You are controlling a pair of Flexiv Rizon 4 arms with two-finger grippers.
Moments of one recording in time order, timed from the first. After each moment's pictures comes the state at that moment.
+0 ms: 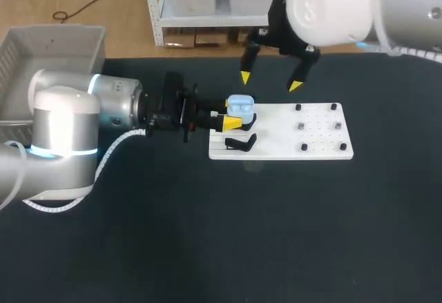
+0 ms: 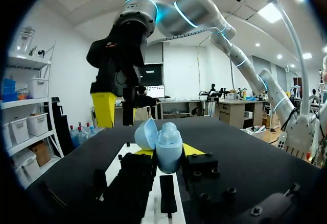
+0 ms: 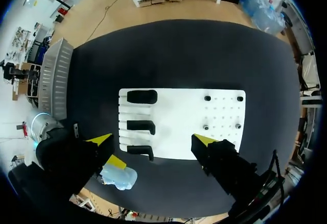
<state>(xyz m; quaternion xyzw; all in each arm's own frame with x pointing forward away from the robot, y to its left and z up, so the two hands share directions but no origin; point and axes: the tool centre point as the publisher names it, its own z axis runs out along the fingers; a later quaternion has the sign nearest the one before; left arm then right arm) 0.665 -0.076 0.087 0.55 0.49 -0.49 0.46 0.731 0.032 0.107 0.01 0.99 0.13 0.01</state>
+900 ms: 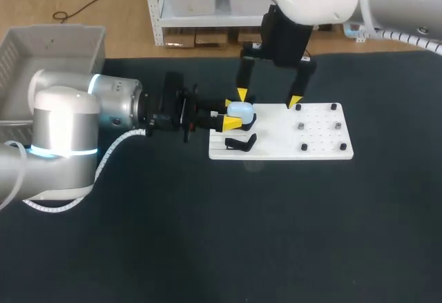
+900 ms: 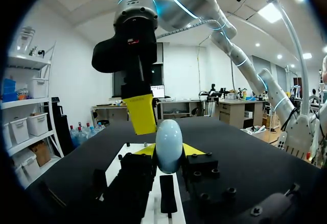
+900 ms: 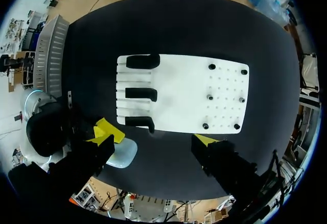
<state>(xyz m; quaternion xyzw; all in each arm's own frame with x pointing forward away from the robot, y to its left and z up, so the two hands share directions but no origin) 0.665 -0.076 0.087 0.55 0.49 -0.49 0.46 0.681 0.036 0.109 -0.01 0.99 0.11 -0.08</state>
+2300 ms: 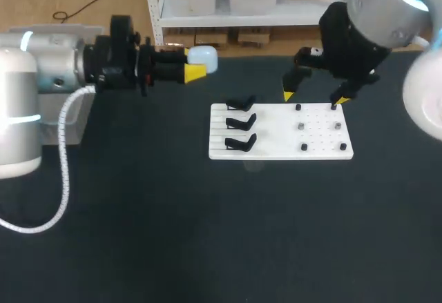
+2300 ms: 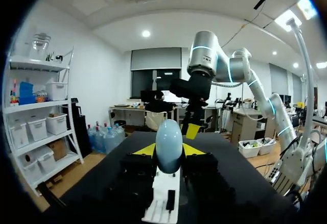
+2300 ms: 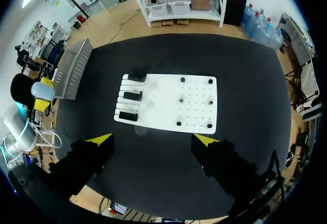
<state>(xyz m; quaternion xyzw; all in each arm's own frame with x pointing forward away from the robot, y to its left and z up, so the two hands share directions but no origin) 0.676 -0.003 0.213 0.50 0.55 -0.45 0.49 0.632 -0.032 0.162 -0.03 0.98 0.15 0.14</state>
